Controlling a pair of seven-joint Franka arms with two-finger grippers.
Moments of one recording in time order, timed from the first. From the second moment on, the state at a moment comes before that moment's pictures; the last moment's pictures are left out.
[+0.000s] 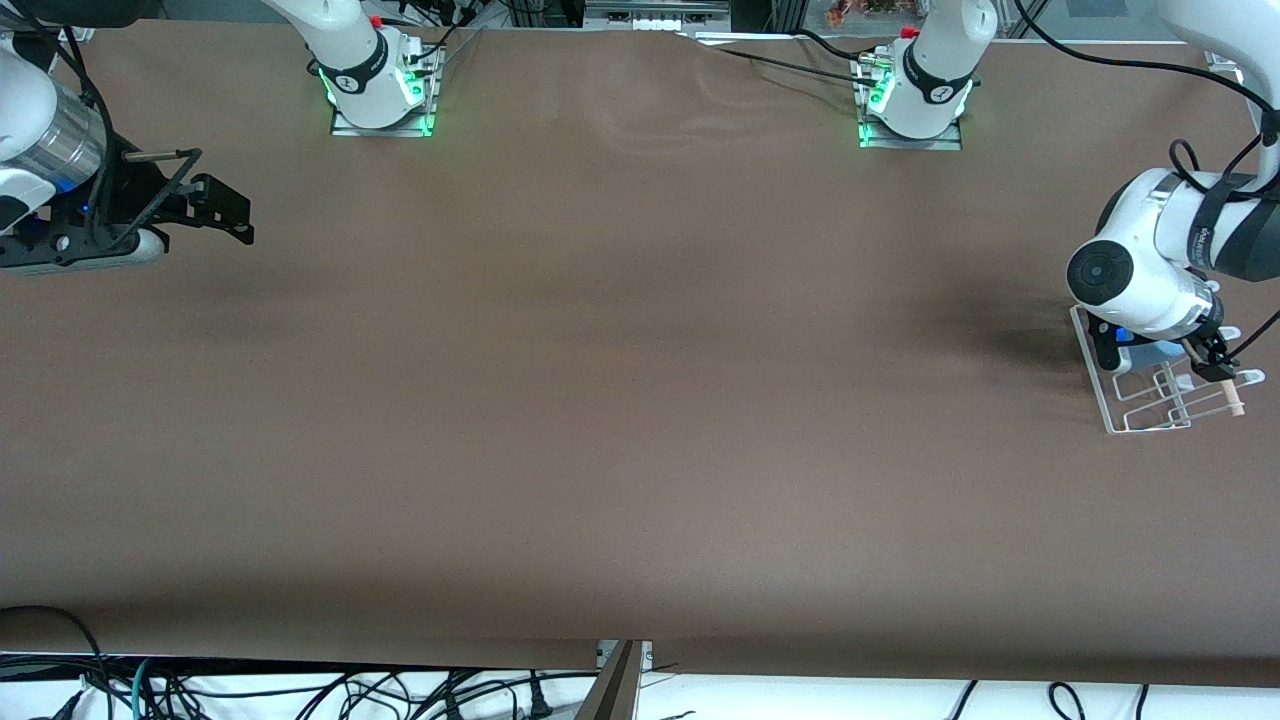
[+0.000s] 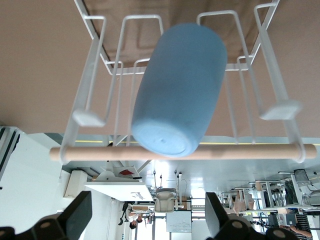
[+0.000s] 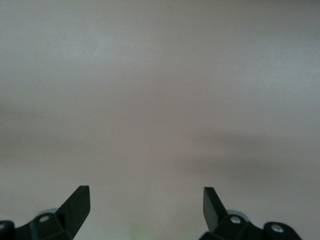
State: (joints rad) left arm 0.00 0.25 0.18 -2.11 1.21 2.10 0.90; right arm 0.20 -0.01 -0.09 -1.66 0.01 1.60 -0.01
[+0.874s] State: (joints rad) left arm -0.05 0.06 0.14 -1.72 0.34 1.72 0.78; right arm 0.17 0.05 -0.10 -1.59 0.00 1.63 -0.01
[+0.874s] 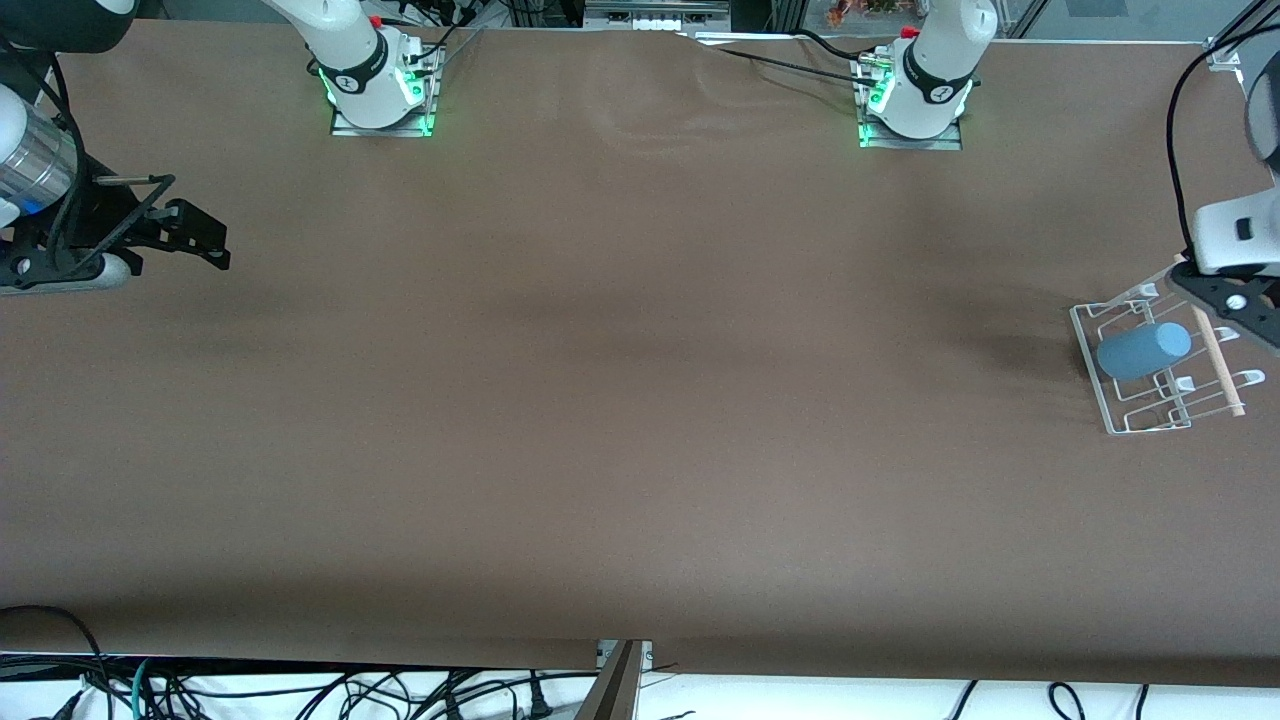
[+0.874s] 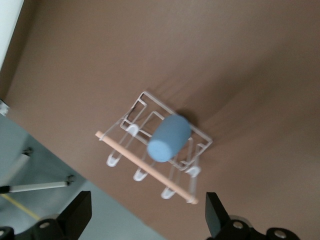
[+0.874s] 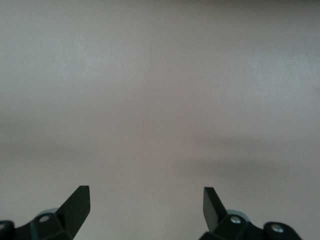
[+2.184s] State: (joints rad) left arm -0.07 0.10 0.03 -1.47 -0.06 1.46 -0.05; right arm 0.17 0.06 -0.10 -1.59 0.00 1.64 -0.01
